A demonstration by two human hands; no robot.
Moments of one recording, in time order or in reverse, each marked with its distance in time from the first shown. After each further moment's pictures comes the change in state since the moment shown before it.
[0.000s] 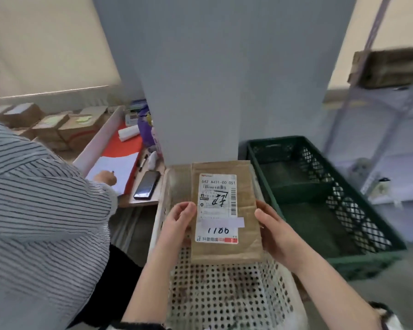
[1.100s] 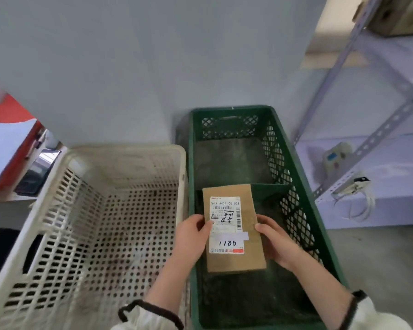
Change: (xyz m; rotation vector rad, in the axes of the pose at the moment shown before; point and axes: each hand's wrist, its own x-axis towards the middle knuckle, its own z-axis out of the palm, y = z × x) left_hand 0.188 -0.125 0.317 0.716 0.022 -0.114; right_hand 0.127 -0.021 -0.369 -0.175 0.313 0.420
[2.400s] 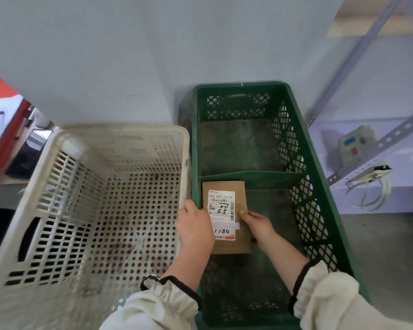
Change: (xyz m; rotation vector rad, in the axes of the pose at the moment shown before) left_hand 0.028 -0.008 0.026 0.930 -0.108 -0.123; right_hand 0.078 0.035 0.046 -0.085 0.239 0.178
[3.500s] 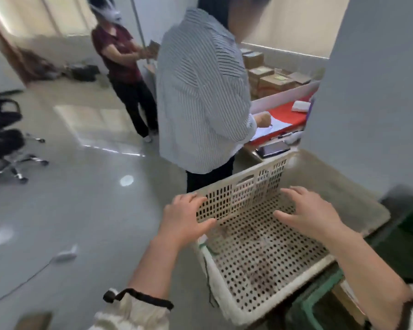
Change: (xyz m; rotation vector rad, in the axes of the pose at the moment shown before) left_hand -0.357 -0.253 0.011 -0.502 0.557 -0.645; right_hand -0.326 -0.062 0.156 -1.681 -0.451 -1.521
